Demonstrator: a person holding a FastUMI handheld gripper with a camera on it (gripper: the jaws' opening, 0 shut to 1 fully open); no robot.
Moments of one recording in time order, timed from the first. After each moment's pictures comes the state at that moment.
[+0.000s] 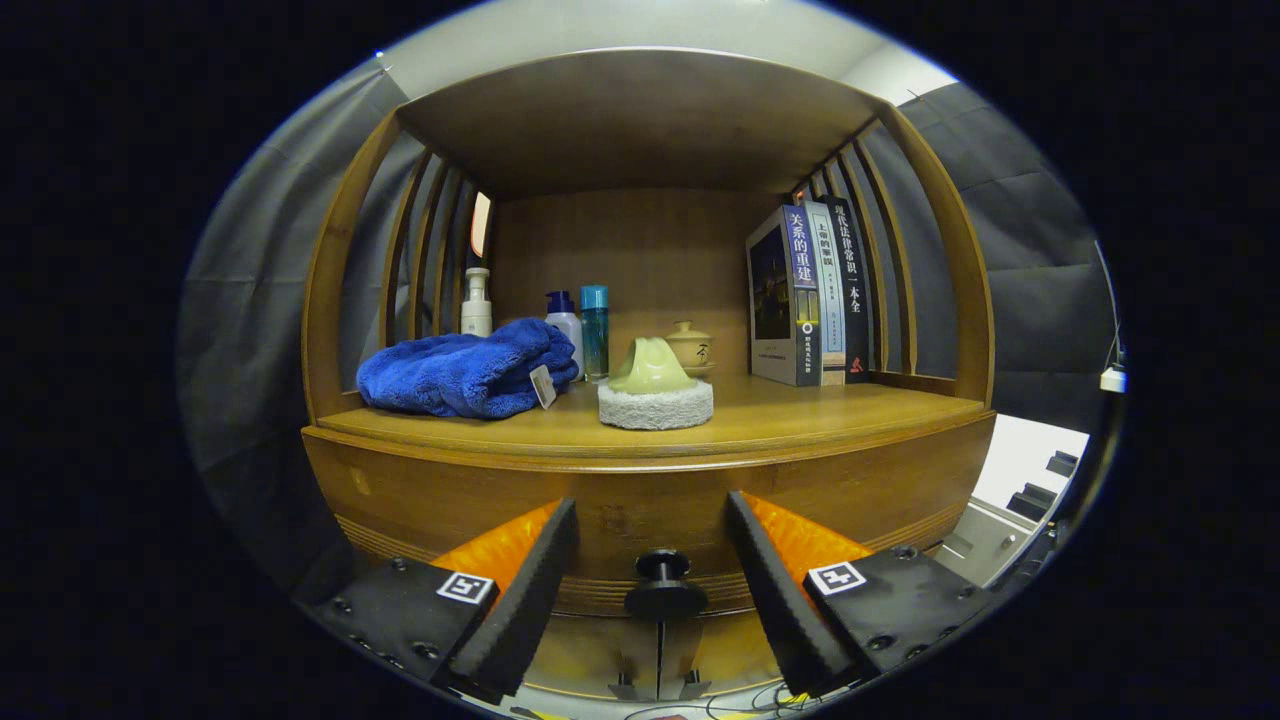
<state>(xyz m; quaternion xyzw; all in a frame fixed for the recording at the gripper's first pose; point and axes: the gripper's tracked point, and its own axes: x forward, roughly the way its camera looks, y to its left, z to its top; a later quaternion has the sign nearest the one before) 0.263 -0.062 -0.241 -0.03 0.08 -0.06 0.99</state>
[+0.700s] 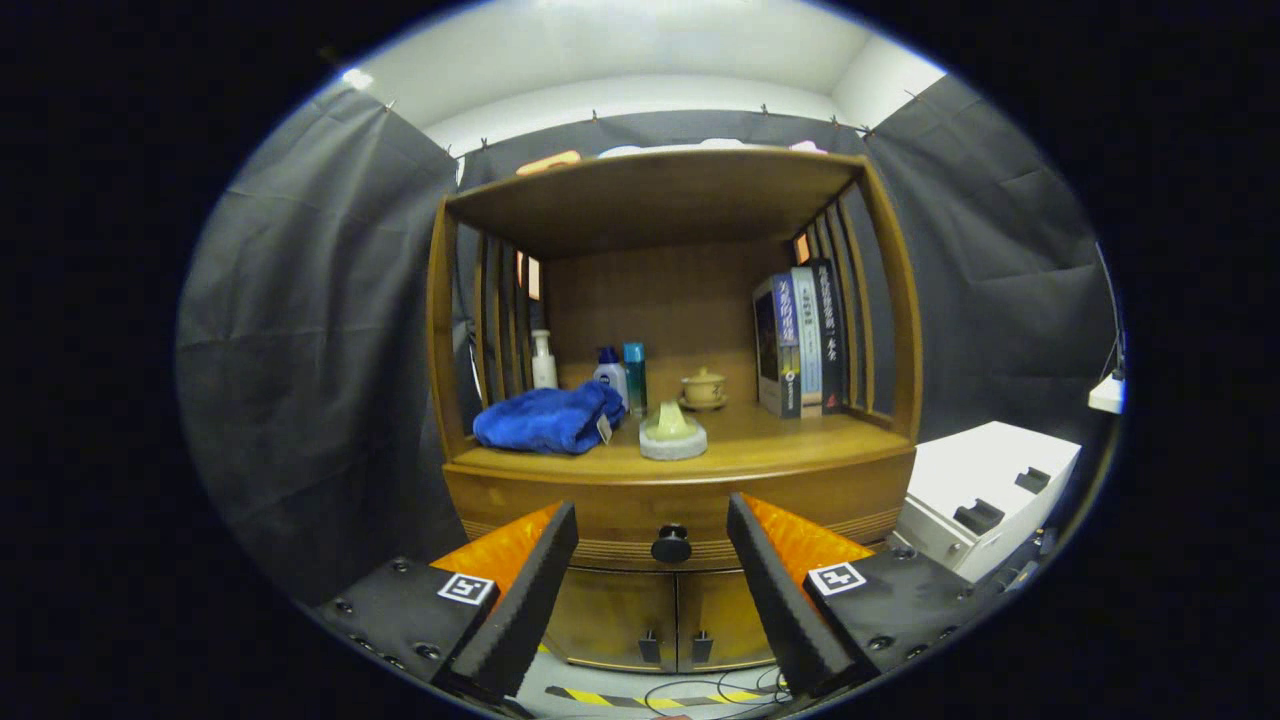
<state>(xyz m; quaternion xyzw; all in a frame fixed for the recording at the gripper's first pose) 0.104 -0.039 -0.117 0.01 0.07 0.00 1.00</state>
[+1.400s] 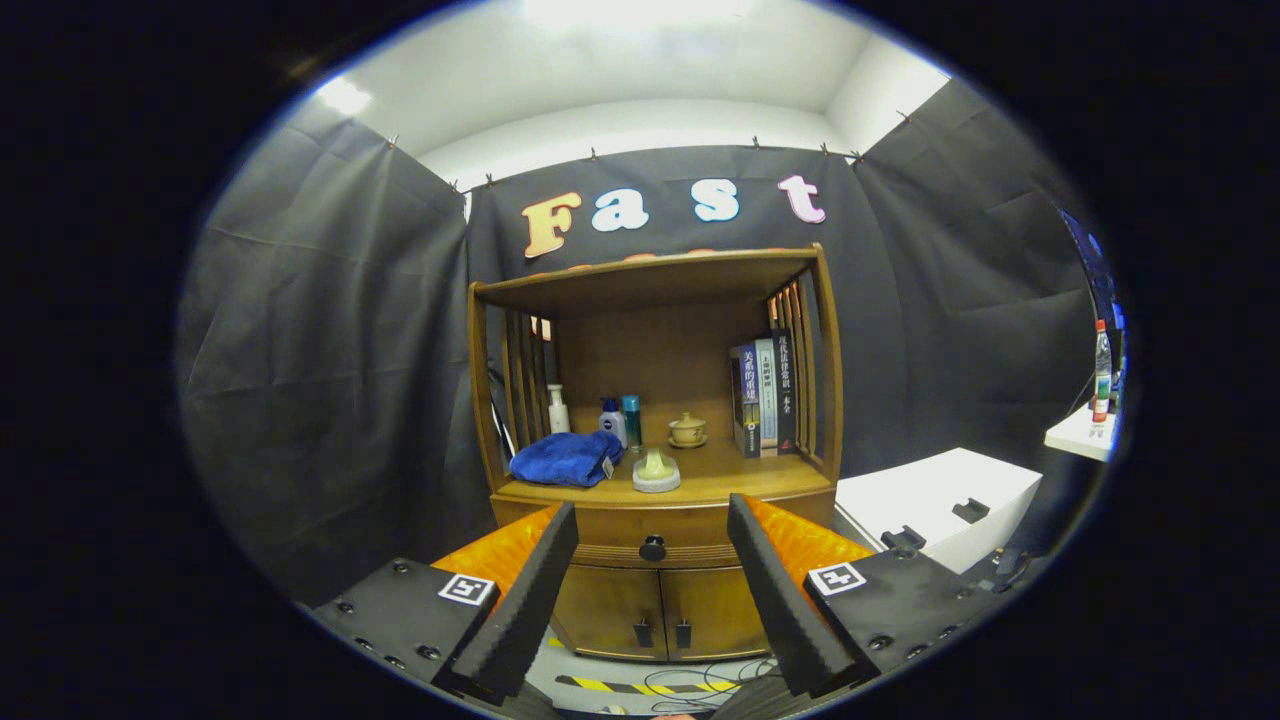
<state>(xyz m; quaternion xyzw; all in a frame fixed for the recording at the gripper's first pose) -0.009 -0.060 -0.017 0.01 0.05 0.00 1.00</state>
